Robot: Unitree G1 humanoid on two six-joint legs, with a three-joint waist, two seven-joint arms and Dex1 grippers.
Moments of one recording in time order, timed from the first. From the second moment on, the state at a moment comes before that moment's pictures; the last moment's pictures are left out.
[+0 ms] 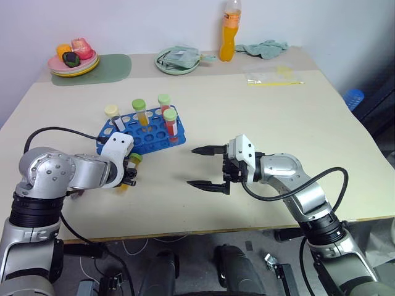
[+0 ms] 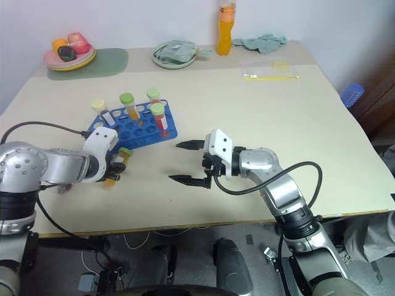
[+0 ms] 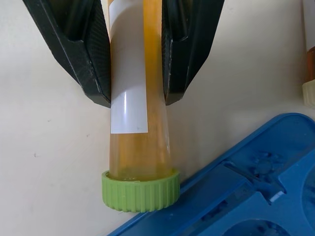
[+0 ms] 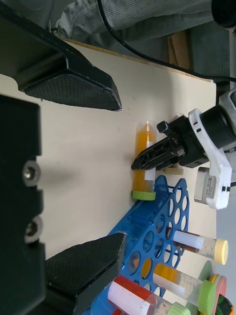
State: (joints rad) left arm -0.56 0.79 0.05 -0.20 -1.28 1.61 0.46; right arm -0.46 -0.45 0.27 -0.19 0.32 0.32 1.01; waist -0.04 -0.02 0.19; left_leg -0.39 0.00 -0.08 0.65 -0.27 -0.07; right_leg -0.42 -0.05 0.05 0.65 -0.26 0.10
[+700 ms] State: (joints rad) left arm -0.24 0.36 -0.07 -0.36 -0.18 0.19 0.16; right arm -0.36 -0.34 0.26 -0.05 0.24 0.33 0.80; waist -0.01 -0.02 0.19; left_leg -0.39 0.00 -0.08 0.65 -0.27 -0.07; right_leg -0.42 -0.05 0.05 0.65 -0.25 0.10
